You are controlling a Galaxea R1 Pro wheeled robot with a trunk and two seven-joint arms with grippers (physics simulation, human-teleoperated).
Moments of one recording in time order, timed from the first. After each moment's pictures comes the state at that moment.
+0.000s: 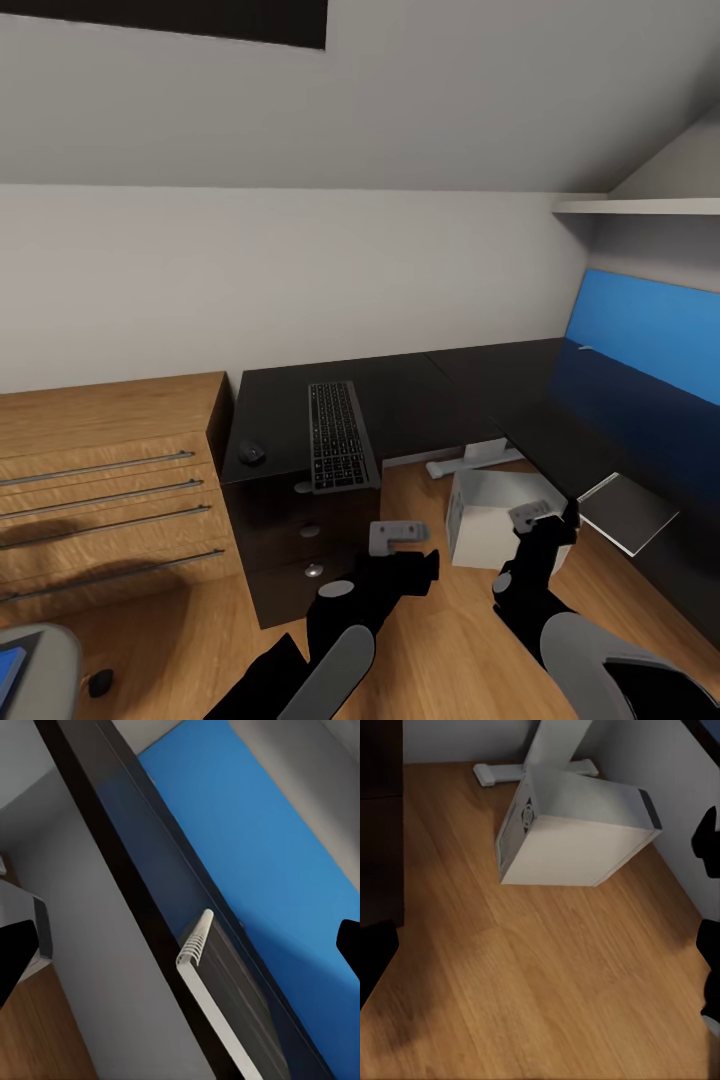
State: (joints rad) left arm -0.40 -0.14 -0.81 -1.48 0.84 0.52 0.70; right arm -0.77 -0.02 -0.08 -0.11 0.79 -0.06 -1.03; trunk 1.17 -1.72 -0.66
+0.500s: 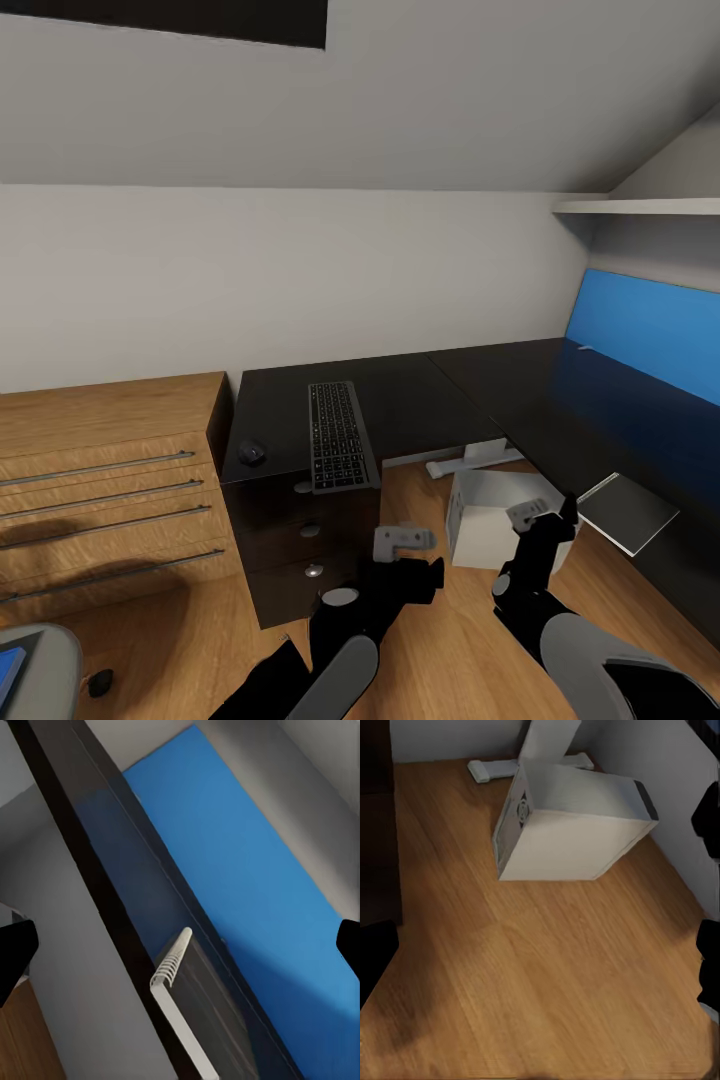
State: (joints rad) left arm -0.40 -0.13 -0.85 -1.48 0.84 0.52 0.70; right arm -0.77 -0.02 -0.08 -0.11 0.86 -0.06 -1.08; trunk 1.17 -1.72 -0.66
